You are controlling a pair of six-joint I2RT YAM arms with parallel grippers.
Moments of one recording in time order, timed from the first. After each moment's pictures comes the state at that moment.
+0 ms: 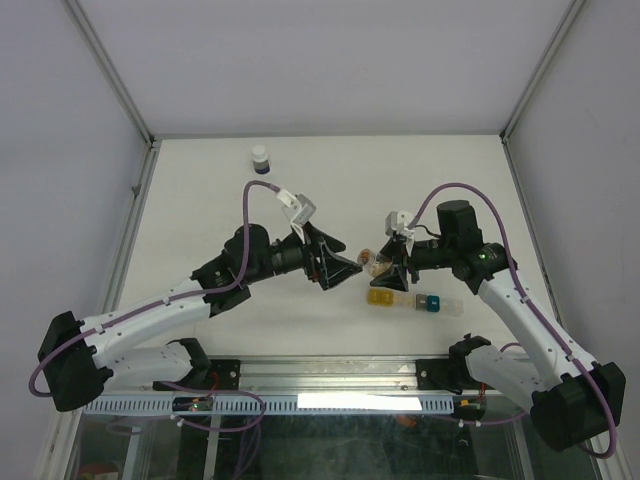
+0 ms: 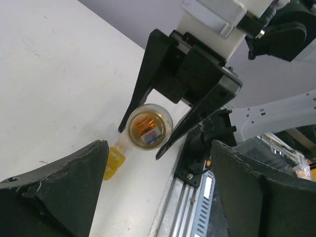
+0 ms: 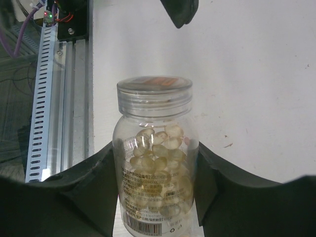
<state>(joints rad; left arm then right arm) -0.91 1.07 0.73 0.33 0.31 -0.48 0.37 0.97 0.80 -0.58 -1.01 -0.59</state>
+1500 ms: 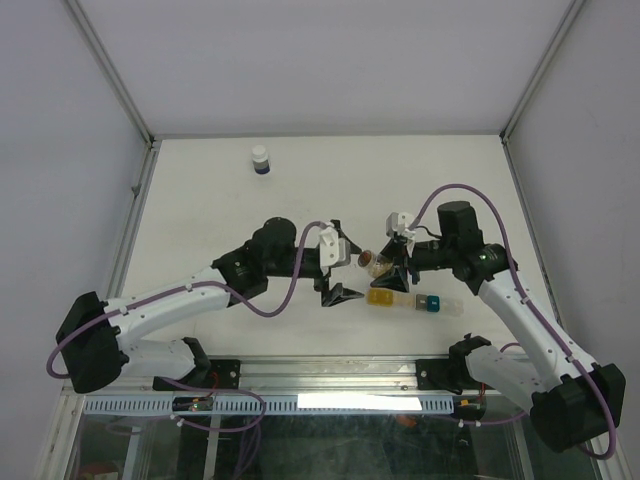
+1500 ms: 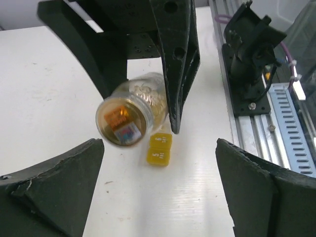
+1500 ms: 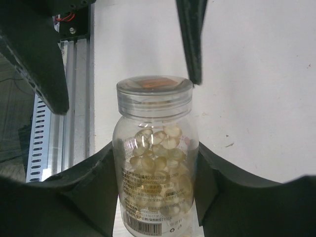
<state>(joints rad) -0.96 1.27 0.90 0.13 0.56 0.28 0.37 0.96 0.80 -0.59 -1.02 -0.60</state>
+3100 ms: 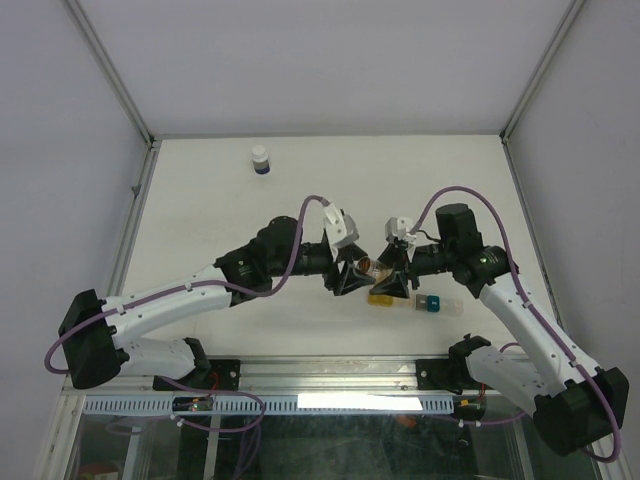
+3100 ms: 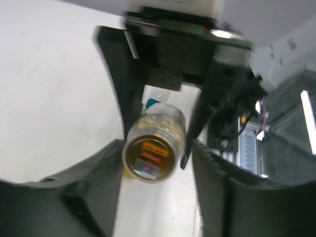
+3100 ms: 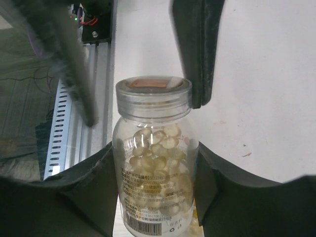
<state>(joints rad) -1.04 1.25 0.93 0.13 0.31 -0.18 0.39 0.94 0.80 -0.61 -1.06 -0.58</state>
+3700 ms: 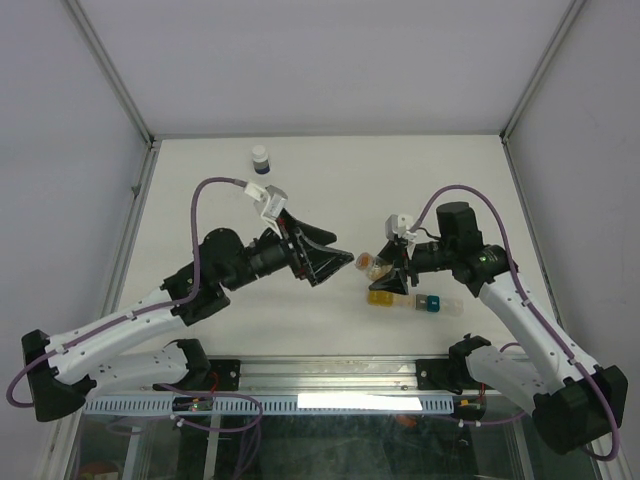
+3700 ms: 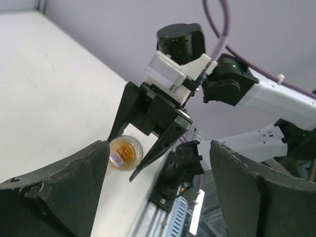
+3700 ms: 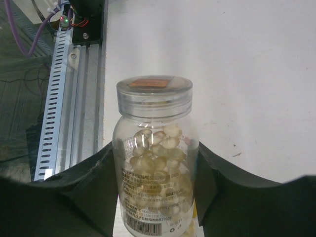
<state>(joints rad) -0.99 0.92 0.81 0.25 0.17 -0.52 0.39 0.94 0.80 -0.58 -1.05 -0.58</state>
